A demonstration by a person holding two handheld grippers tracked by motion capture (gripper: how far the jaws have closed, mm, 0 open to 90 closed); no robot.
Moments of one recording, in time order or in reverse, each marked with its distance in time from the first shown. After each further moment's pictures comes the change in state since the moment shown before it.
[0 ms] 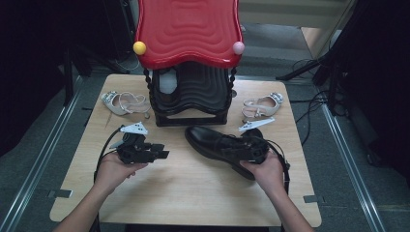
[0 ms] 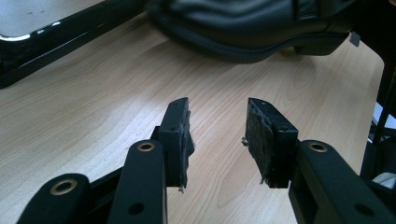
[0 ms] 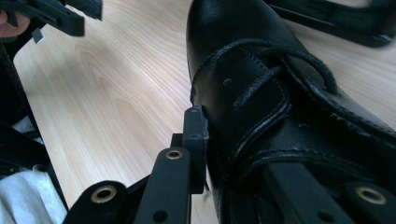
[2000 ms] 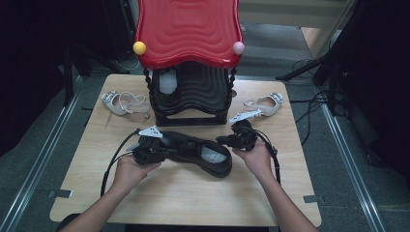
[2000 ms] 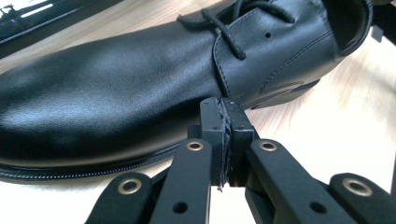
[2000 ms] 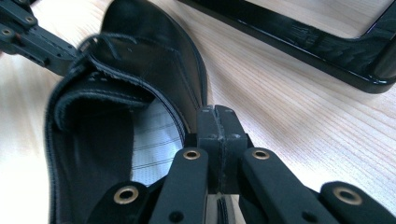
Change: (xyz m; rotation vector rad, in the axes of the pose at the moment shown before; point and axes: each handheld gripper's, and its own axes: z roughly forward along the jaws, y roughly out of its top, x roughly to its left) left arm -0.003 -0.002 0.047 0.027 0.009 -0.020; right arm -0.039 0.014 0.042 -0.018 -0.015 -0.065
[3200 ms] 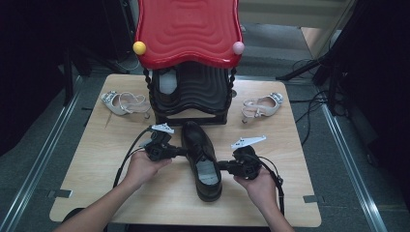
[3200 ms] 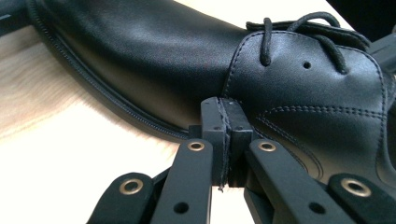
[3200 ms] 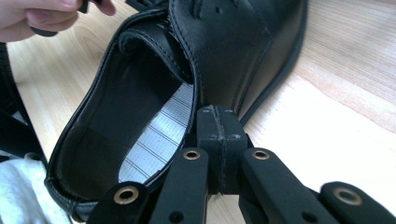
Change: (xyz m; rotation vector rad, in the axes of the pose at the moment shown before) left arm 0.000 0.019 0.031 0.017 -0.054 -0.057; right arm 0.062 -0.051 -0.027 0.019 -0.011 0.086
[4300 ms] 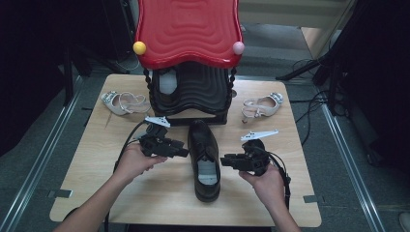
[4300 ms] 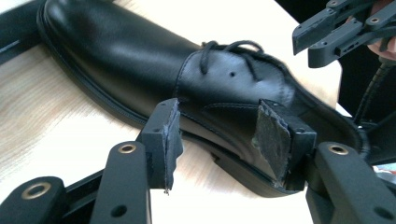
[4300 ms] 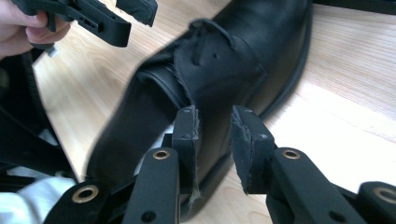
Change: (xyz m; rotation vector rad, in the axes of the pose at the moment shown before) left arm -0.011 0.024 -0.041 0.005 -0.116 0.083; right arm -0.004 0.014 -0.027 -0.048 0.038 0.097
